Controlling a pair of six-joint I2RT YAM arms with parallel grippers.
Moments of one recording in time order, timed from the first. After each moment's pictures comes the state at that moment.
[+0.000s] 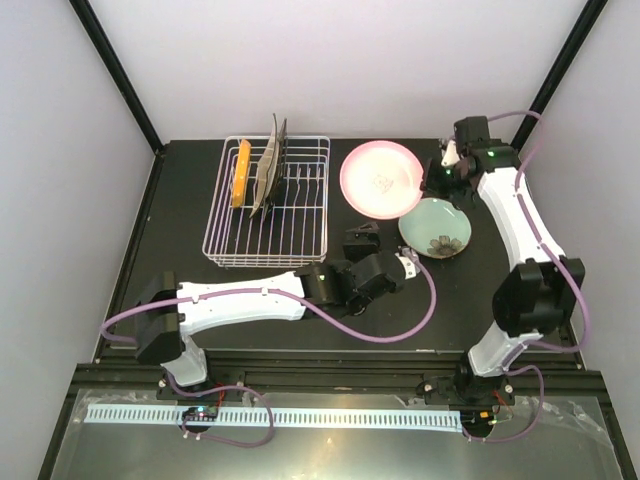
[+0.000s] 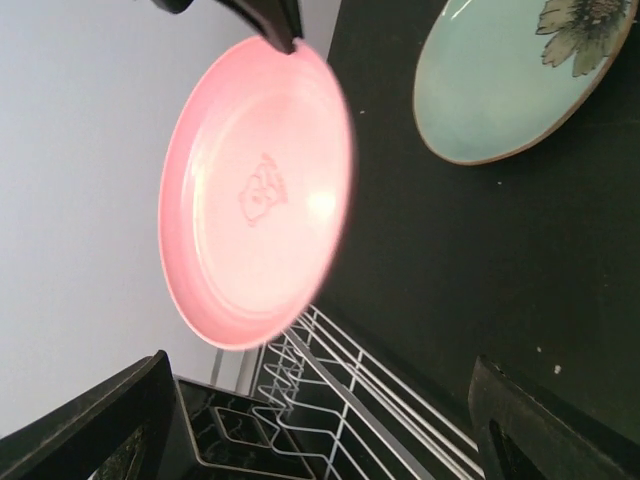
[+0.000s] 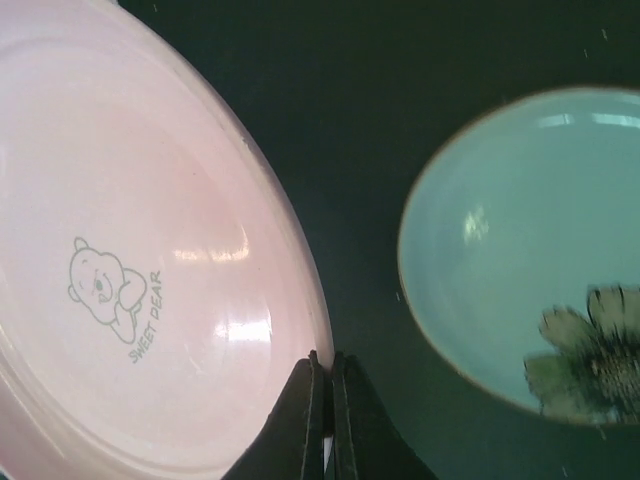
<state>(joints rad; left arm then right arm) -1.28 1.63 1.37 -0.38 -0.84 0.61 0.11 1.72 1.69 -0.98 -0.30 0.39</state>
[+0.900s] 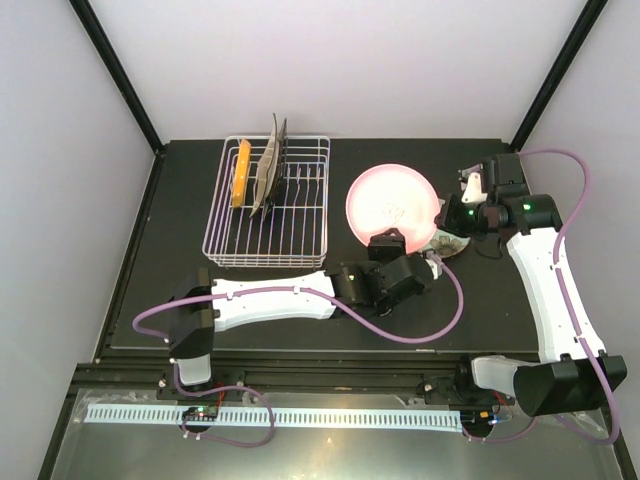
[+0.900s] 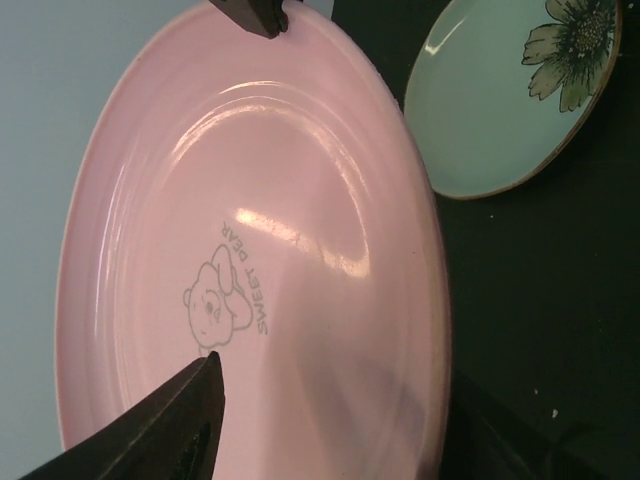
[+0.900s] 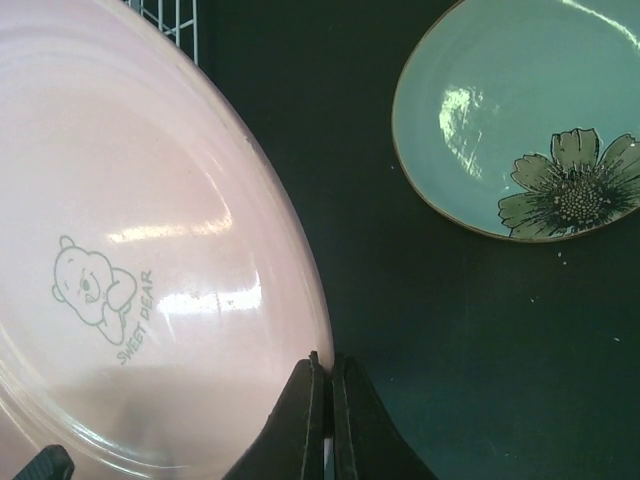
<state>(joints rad) -1.31 1.82 1.55 -0.40 -0.89 0.65 0.12 1.23 1.38 -1.12 -0.31 0.39</state>
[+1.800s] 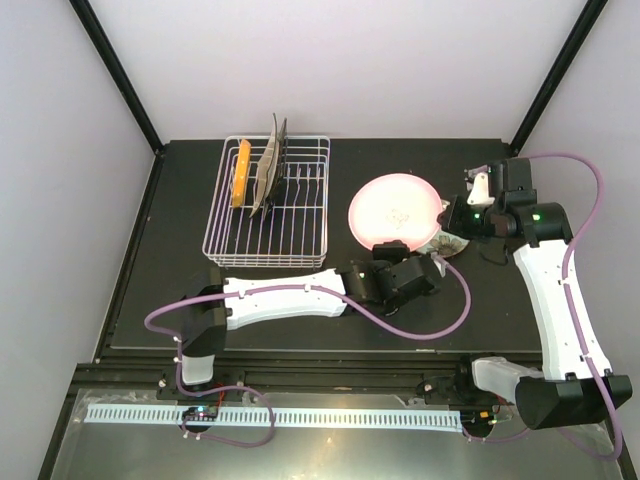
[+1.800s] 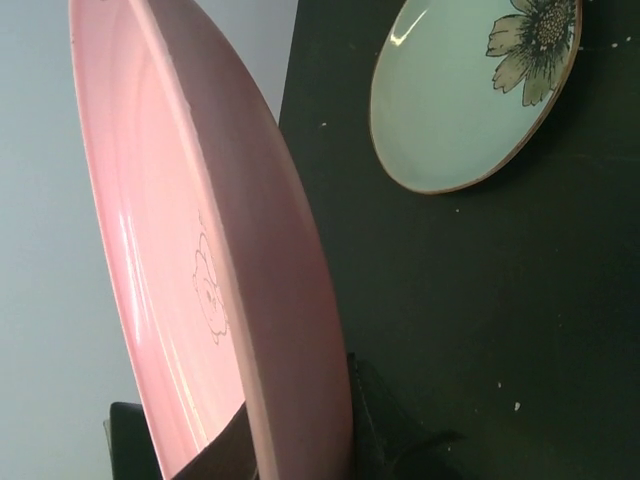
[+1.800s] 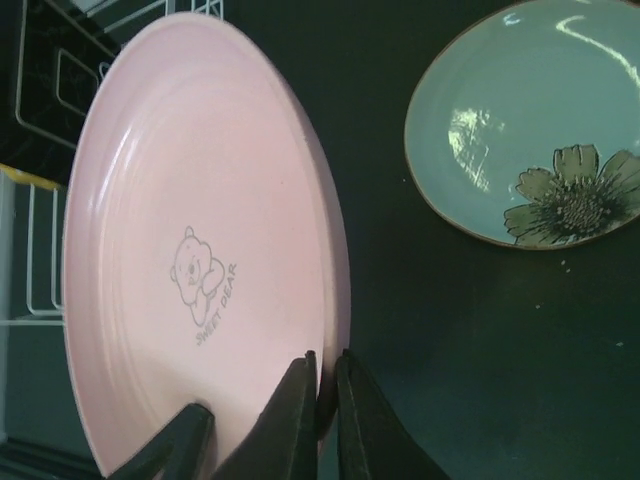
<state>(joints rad) -1.31 1.88 1.64 -0.52 -0.87 0.56 0.11 1.17 1.38 -1.13 -0.32 0.40</state>
